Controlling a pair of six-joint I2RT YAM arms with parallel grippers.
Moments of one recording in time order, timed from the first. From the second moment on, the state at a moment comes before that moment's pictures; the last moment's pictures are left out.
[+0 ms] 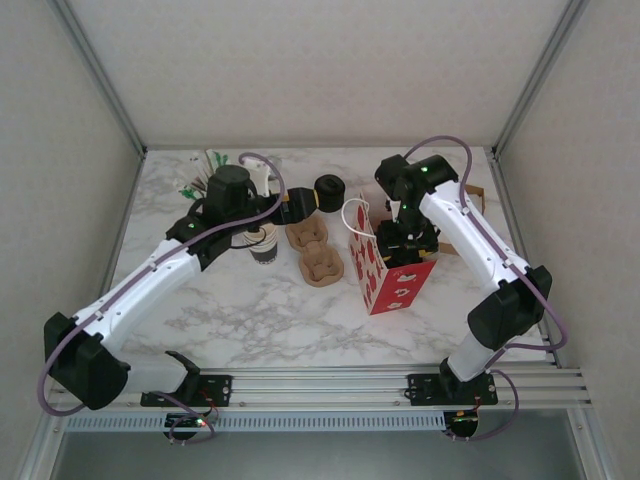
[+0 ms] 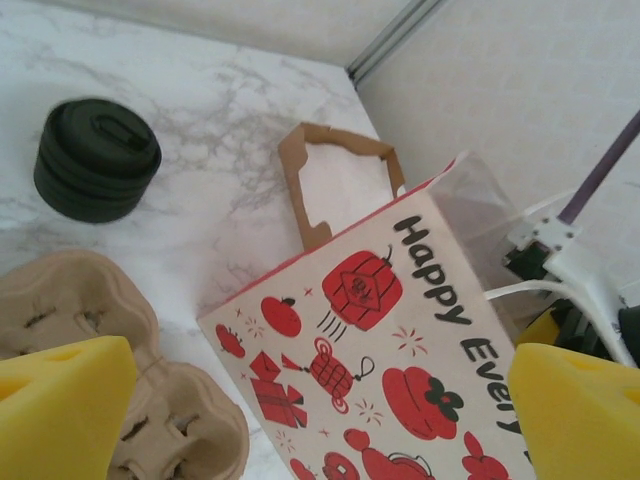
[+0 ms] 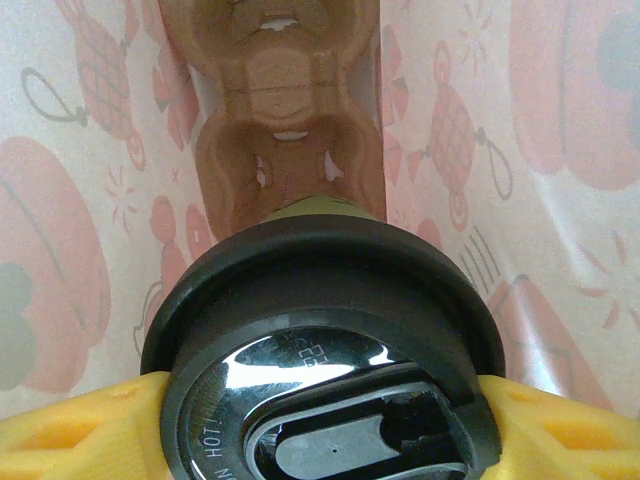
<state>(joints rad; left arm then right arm) -0.51 1.30 1.16 -0.26 0.30 -0.61 0.52 1.65 1.73 -1.66 0.02 0.35</state>
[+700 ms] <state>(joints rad) -0.51 1.38 1.16 -0.26 0.33 -0.61 0.52 1.60 1.68 -1.59 0.02 0.35</state>
